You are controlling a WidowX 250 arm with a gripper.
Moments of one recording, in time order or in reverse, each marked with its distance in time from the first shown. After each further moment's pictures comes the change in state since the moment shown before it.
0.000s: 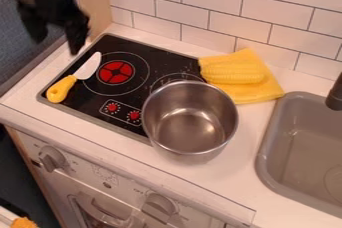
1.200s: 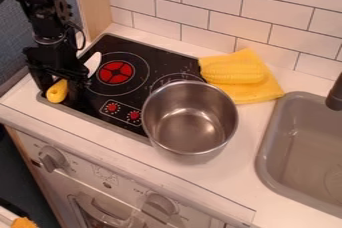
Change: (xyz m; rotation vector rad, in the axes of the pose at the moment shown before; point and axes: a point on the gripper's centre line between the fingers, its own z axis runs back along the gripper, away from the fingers) arm -0.022 -0.012 -0.067 -0.049 0.099 -0.074
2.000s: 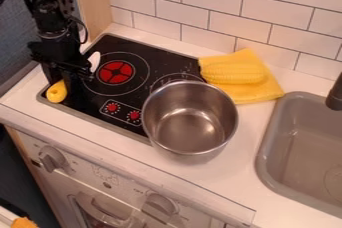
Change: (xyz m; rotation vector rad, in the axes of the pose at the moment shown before) arm 0.008 0.002 -0.003 -0.017 0.007 -0.024
